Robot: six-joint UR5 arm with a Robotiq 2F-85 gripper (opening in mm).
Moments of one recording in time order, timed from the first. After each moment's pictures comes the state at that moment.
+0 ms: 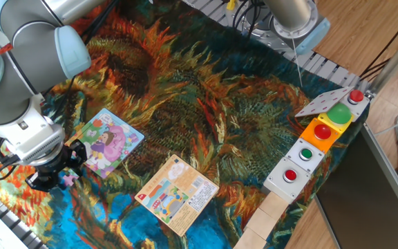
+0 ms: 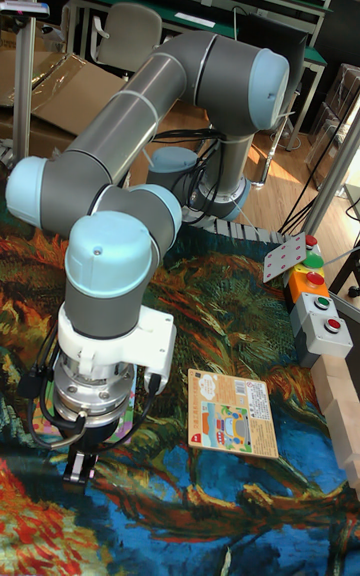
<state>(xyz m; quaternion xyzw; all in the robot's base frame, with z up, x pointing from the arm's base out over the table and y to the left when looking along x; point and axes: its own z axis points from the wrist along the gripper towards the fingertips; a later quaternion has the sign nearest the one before) 0.743 -0.076 -0.005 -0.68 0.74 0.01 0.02</state>
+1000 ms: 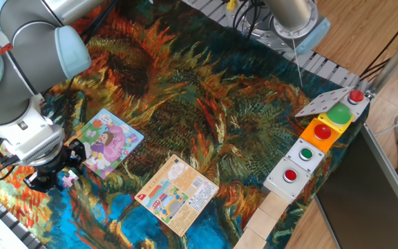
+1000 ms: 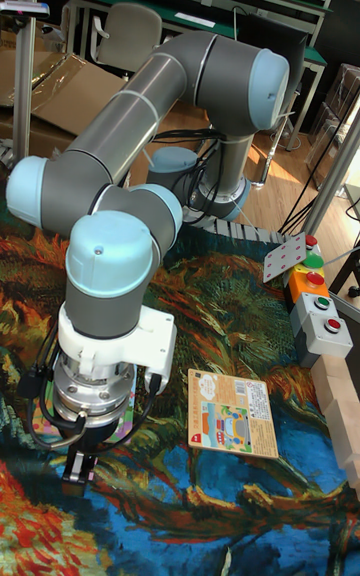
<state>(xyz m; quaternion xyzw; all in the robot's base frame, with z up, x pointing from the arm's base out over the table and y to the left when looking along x) 0.743 -0.076 -0.004 -0.68 0.74 0.01 0.02</state>
